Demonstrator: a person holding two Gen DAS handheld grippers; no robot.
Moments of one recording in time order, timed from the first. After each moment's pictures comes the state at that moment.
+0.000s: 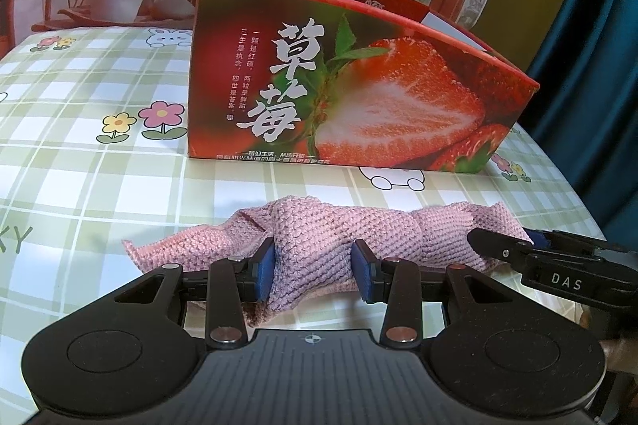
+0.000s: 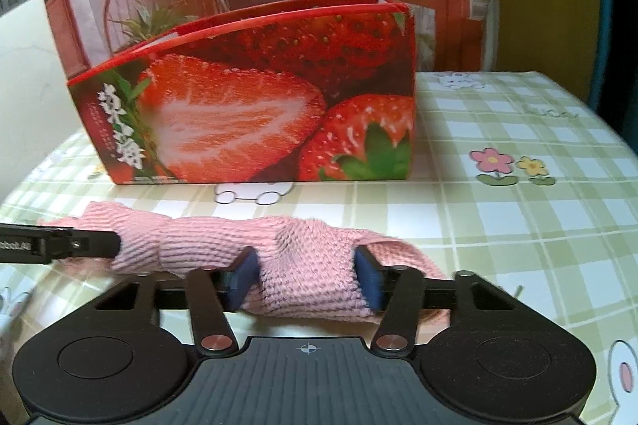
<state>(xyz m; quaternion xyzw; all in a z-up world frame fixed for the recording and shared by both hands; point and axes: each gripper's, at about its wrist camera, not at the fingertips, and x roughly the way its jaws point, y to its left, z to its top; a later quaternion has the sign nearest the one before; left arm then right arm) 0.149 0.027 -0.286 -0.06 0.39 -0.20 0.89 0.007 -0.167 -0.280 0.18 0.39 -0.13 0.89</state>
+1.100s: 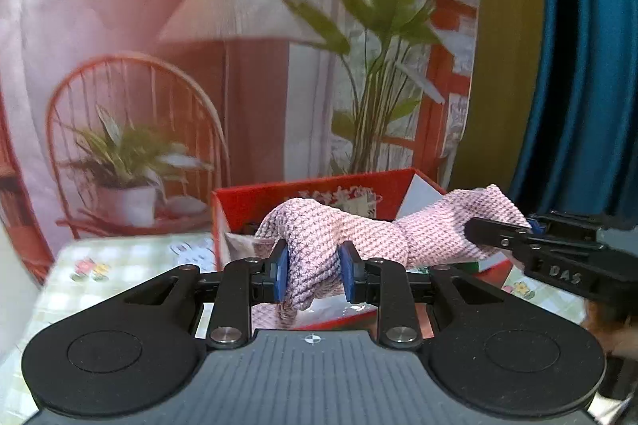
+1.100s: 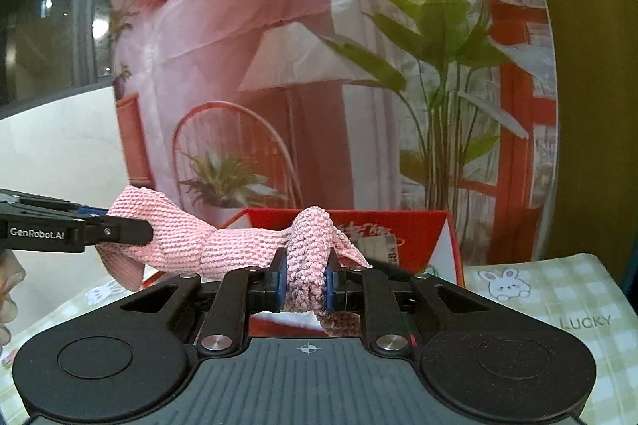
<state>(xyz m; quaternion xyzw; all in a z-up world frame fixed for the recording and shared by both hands) 0.204 0.006 -0.122 0.03 0.25 -0.19 0.95 0.074 -0.202 -0.151 0.12 0.22 -0.08 0.97</state>
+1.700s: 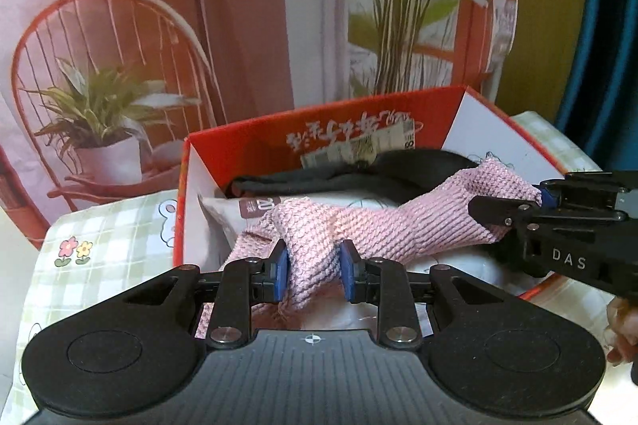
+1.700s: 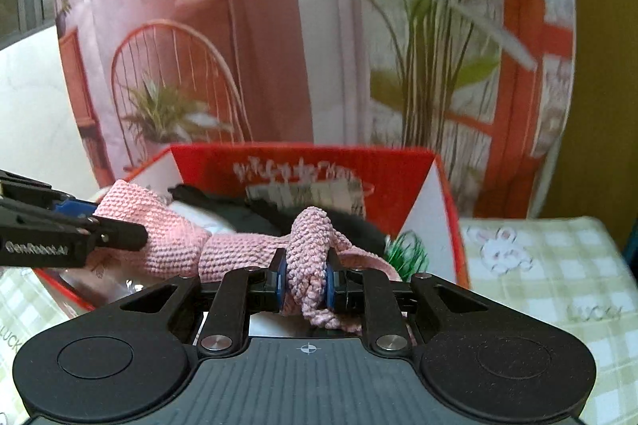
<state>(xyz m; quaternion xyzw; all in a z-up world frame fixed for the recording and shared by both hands) 0.298 -0.035 -0.184 0.10 0.36 -0.16 0.91 0.163 -0.243 -0.219 0.13 0.34 -0.10 0.93</state>
